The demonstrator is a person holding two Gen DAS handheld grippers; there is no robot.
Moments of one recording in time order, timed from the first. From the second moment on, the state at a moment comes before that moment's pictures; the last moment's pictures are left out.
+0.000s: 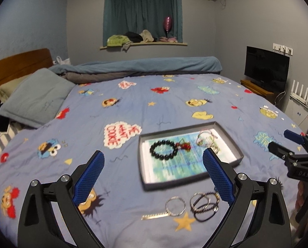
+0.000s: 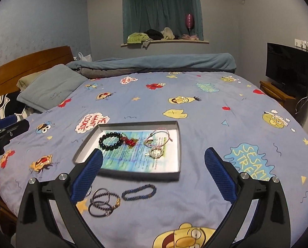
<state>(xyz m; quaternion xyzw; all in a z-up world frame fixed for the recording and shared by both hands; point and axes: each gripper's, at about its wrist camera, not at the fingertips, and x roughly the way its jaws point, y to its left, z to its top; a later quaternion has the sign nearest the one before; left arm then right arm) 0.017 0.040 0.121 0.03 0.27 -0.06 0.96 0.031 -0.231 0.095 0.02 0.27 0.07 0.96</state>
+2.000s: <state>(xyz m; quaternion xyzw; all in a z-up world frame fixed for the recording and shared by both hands) 0.005 0.039 -0.060 0.11 0.39 -0.20 0.89 0.087 -0.221 -0.052 0.07 0.42 0.11 0.90</state>
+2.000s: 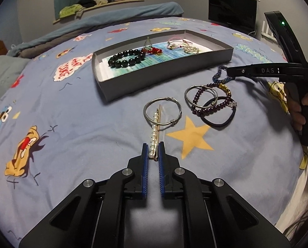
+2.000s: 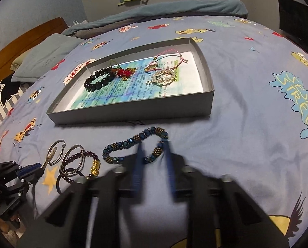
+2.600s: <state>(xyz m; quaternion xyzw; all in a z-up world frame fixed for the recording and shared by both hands) -0.003 0.080 -0.035 0.08 0.39 -0.12 0.91 0.056 -0.217 -0.006 0.06 0.33 0.13 0.93</state>
